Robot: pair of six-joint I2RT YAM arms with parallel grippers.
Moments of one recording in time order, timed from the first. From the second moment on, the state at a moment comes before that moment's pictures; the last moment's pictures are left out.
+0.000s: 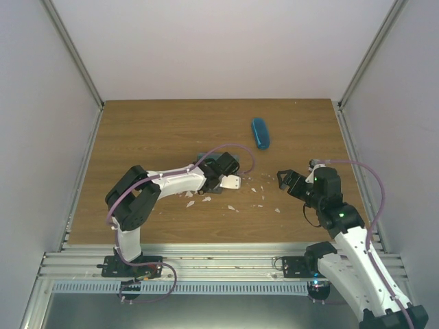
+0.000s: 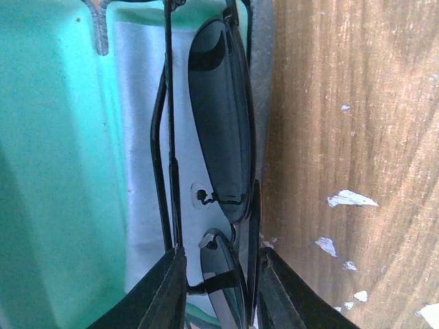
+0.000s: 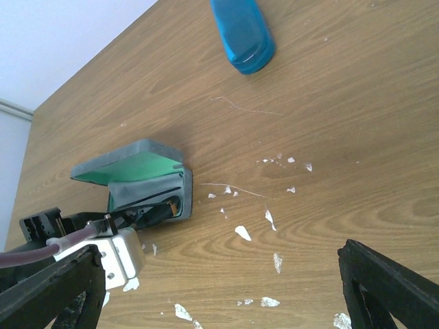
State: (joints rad) left arm -0.83 1.87 1.21 -0.49 -0.38 0.87; right arm 0.25 0.65 0.59 -0.52 -0.12 0.68
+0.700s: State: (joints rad) left arm -0.79 1.88 1.28 -0.47 -0.41 0.84; right arm 0.25 0.65 0.58 -0.52 -0.15 0.68
